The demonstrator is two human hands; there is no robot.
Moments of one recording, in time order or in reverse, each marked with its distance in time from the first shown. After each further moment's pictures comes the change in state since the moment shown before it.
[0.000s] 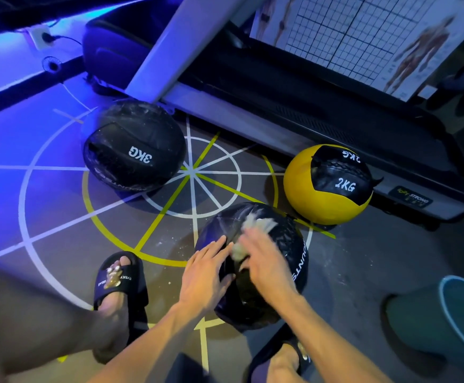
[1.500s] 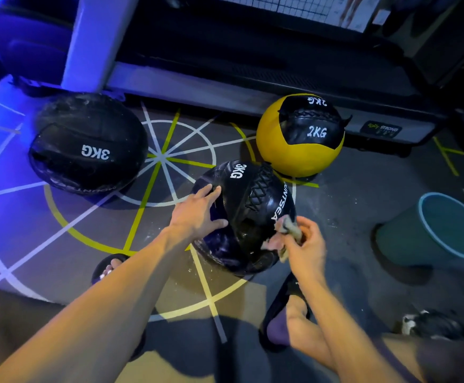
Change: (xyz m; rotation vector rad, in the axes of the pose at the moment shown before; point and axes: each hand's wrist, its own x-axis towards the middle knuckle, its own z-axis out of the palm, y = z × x) left_hand 0.096 0.017 -0.050 0.261 -0.394 0.119; right_hand -0.078 0.028 0.000 0.902 0.512 1.033
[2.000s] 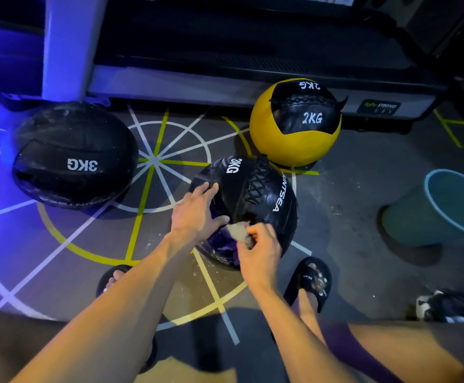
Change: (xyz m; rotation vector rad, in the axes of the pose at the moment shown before) left_hand 0.017 0.006 0.003 0.010 0.097 -0.028; right_hand -0.039 -0.006 0.088 -0.282 0.017 -0.226
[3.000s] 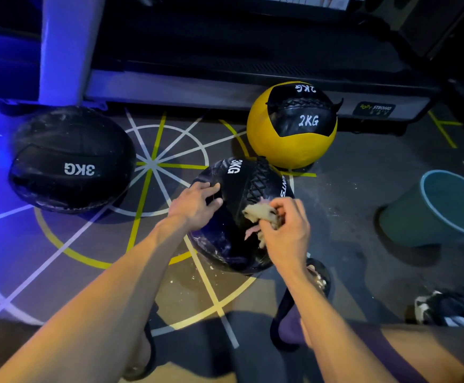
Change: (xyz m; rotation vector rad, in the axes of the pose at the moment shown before) left_hand 0.027 -0.008 -0.012 -0.123 -0.125 0.045; right_hand 0.043 -0.014 -0.058 0.081 0.120 -0.119
